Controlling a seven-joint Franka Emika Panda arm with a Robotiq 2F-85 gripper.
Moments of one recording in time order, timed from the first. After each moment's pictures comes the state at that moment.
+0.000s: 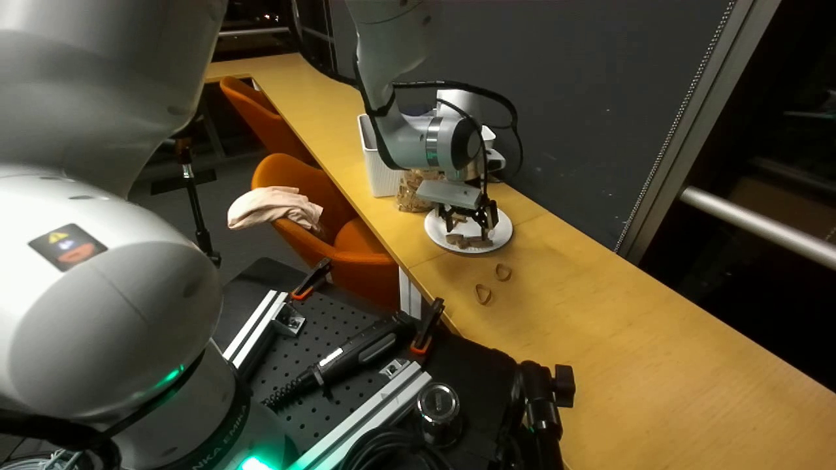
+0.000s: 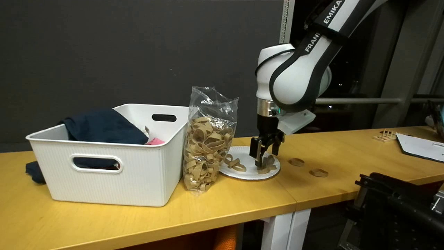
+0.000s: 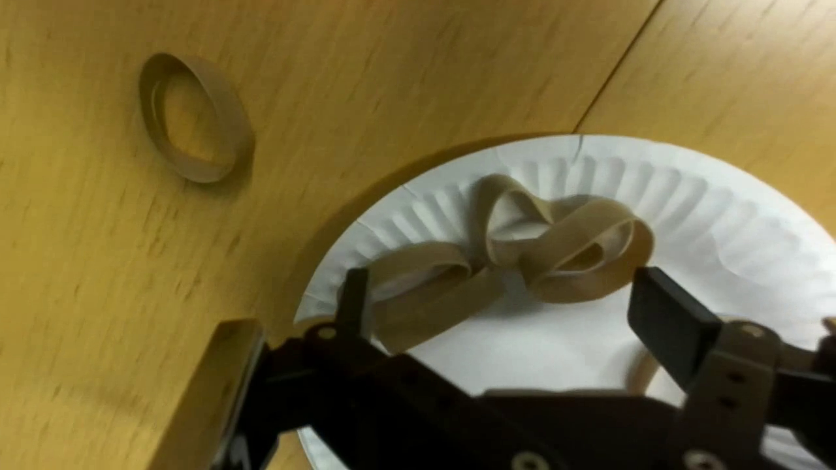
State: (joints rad) arm 0.02 0.69 -0.11 -1.96 -0.19 2.69 0.15
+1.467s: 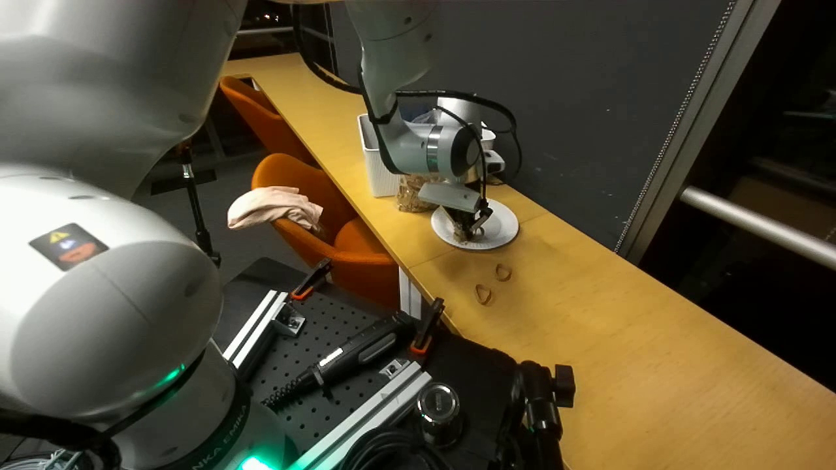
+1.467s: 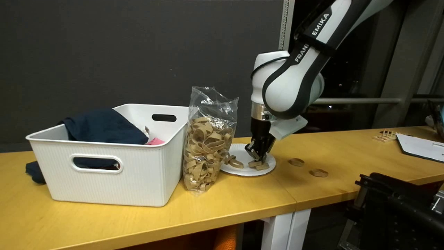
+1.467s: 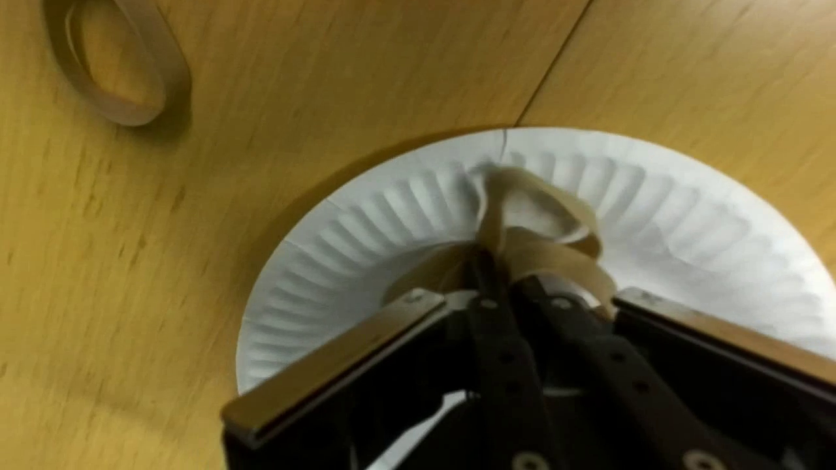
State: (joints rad) arm 0.02 0.76 -0.10 -1.89 -0.15 2.75 0.15
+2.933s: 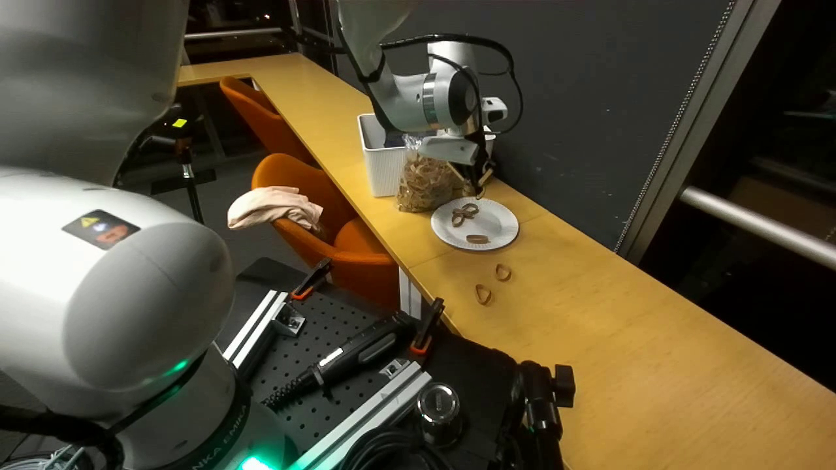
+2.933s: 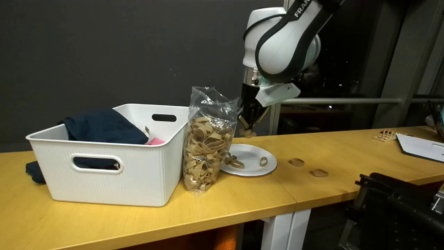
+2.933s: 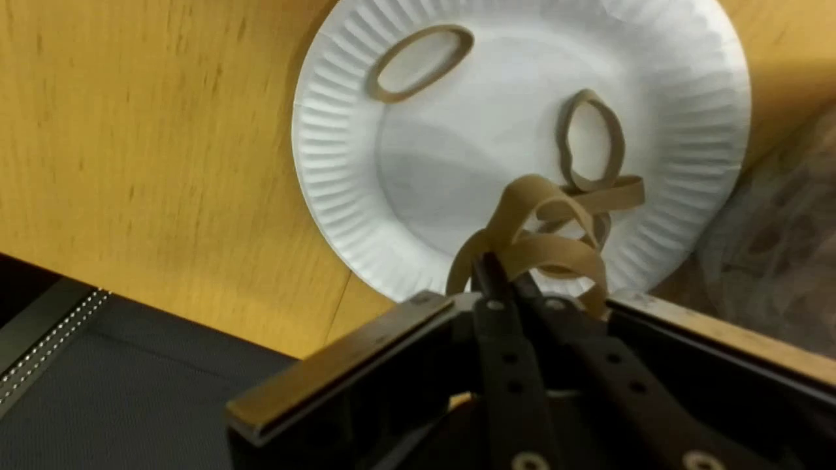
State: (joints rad) arm 0.17 0.62 -0.23 -1.88 -0.17 2.71 0.30
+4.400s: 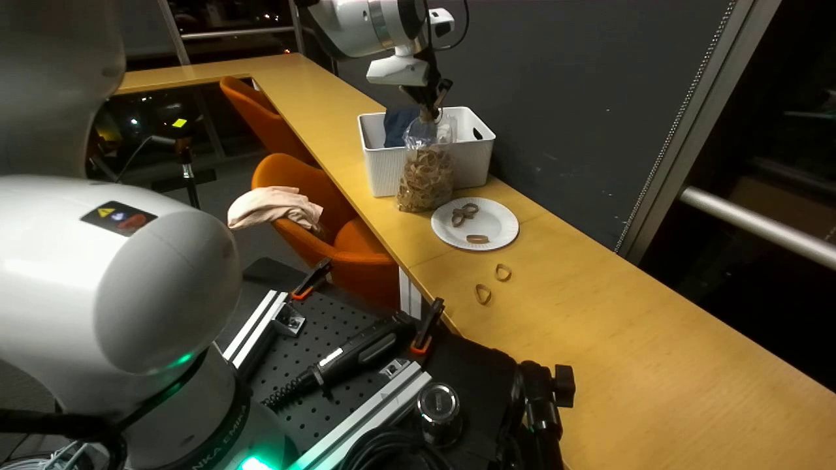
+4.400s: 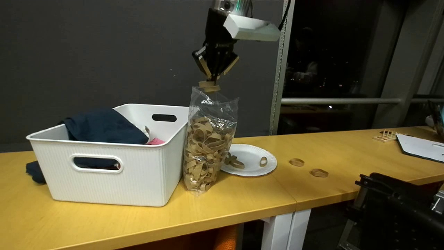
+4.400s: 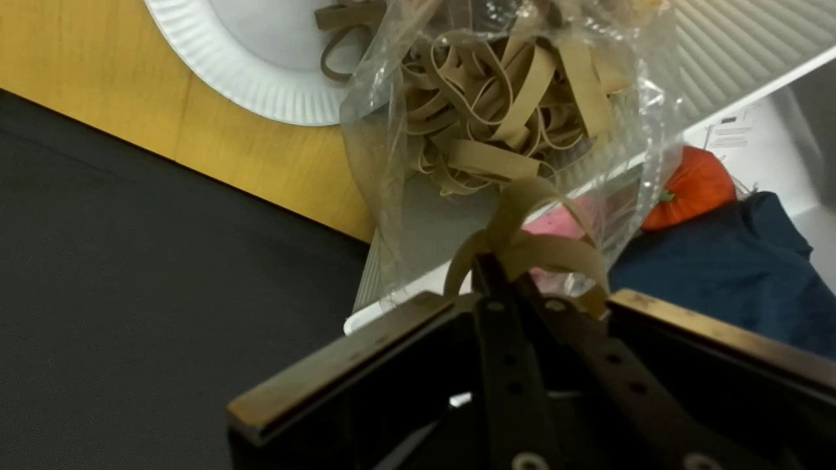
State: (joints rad) arm 0.26 0.39 -0.13 -1.87 -0.28 2.64 0.40
